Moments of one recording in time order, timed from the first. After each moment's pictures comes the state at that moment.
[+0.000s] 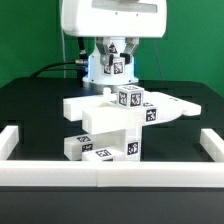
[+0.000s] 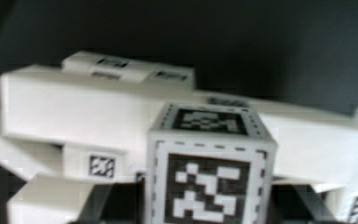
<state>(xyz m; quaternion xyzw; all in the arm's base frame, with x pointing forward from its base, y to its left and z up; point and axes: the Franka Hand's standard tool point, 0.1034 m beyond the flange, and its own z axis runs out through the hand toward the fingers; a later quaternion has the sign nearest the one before) 0.541 -0.028 0.154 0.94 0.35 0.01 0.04</state>
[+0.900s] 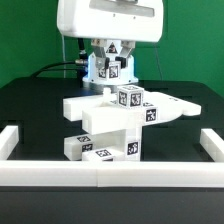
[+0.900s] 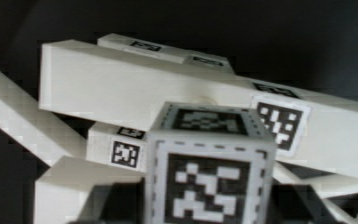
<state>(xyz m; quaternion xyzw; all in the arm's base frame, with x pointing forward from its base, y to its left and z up) 0.544 -0.033 0.147 0.94 0.35 0.01 0.05</state>
